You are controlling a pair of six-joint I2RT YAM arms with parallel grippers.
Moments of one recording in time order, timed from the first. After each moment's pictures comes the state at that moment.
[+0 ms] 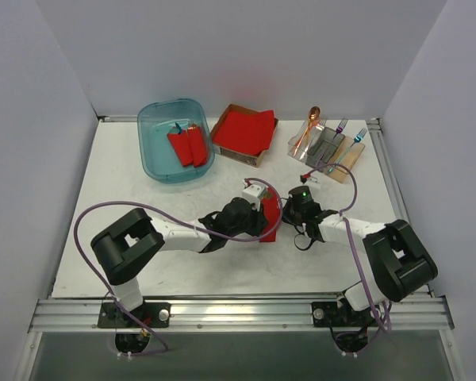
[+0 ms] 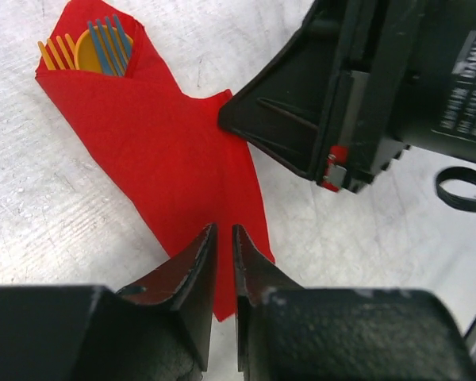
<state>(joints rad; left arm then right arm) -0.97 1.75 0.84 0.45 -0.09 -0.49 0.48 1.48 0.56 0.14 0.18 0.73</state>
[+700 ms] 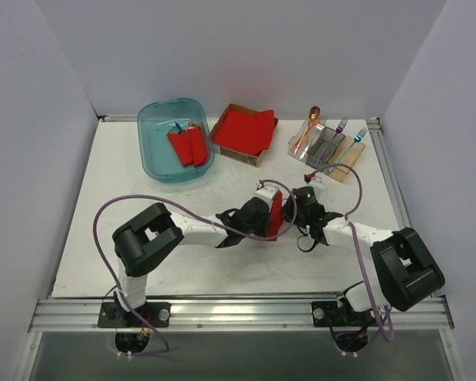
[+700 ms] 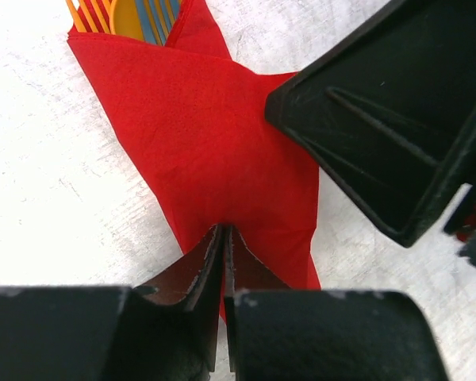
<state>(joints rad) -1.01 1.91 1.03 0.25 -0.24 -0.44 0.48 1.41 0.53 0.15 0.19 0.73</state>
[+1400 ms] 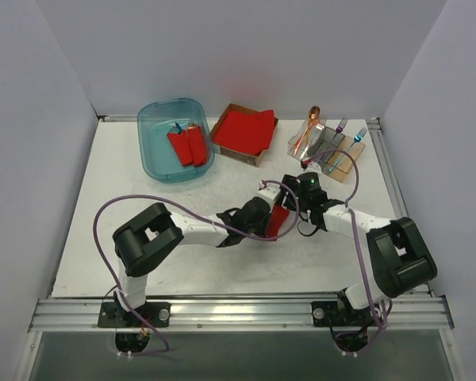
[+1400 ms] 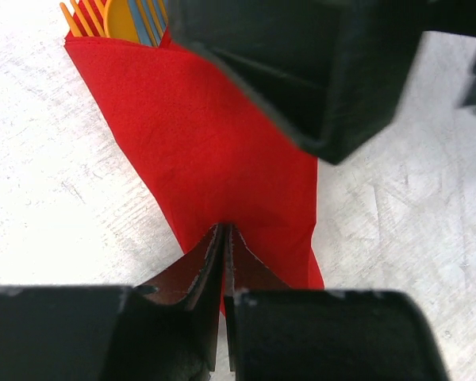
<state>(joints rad) -1.02 1.91 1.05 0.22 -0.24 -0.40 0.39 1.47 0.65 0.15 0.06 0.58</state>
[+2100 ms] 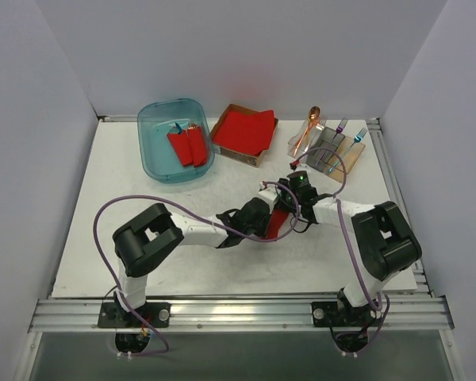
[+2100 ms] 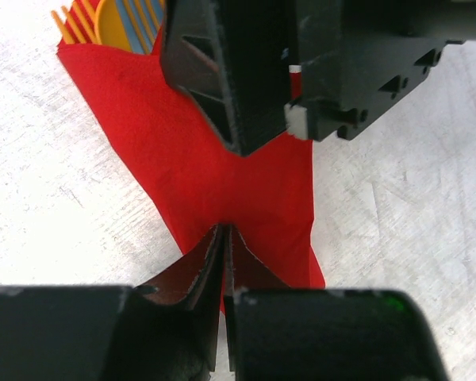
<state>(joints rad) -1.02 1.91 1.04 0.25 -0.23 -0.37 0.42 1.64 0.74 0.11 0.05 0.52</state>
